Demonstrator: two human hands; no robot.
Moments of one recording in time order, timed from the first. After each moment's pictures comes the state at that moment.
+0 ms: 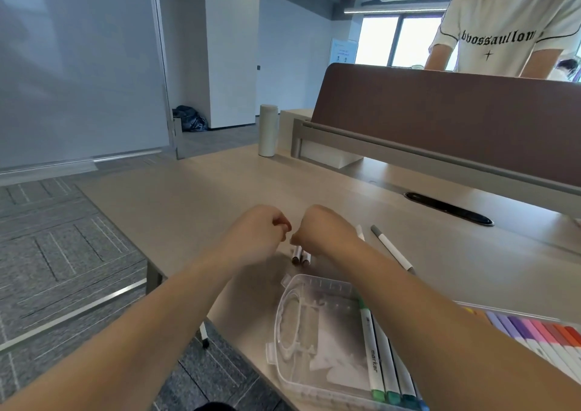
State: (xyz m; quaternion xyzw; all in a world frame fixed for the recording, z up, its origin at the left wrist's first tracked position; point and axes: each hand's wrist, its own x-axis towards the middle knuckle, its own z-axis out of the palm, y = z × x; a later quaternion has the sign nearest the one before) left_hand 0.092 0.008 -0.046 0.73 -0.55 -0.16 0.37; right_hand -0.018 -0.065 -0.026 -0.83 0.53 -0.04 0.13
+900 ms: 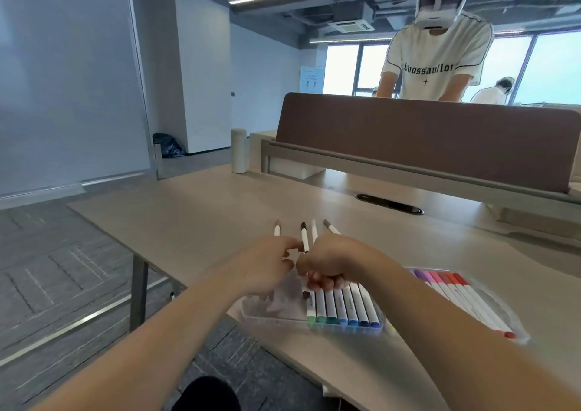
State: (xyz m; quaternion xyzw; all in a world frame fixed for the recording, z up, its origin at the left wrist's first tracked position) left_hand -0.012 0.076 -0.037 0.68 -0.68 -0.15 0.24; right_hand -0.151 0.029 0.007 -0.77 0.52 0.05 0.36
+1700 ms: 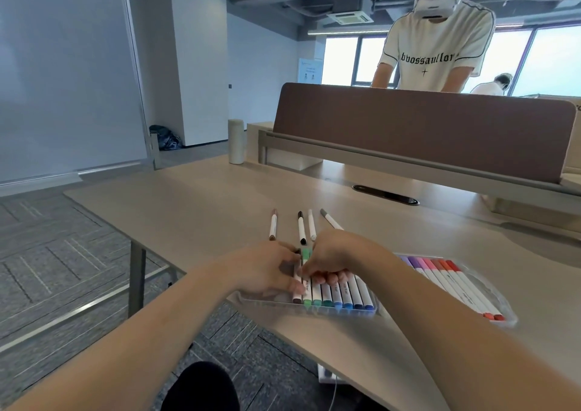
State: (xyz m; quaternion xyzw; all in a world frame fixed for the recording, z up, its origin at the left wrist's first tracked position) left_hand -0.011 0.084 -0.047 0.63 -0.76 -0.13 0.08; right_hand -0.161 0.028 -0.002 -0.80 0.51 0.13 0.28
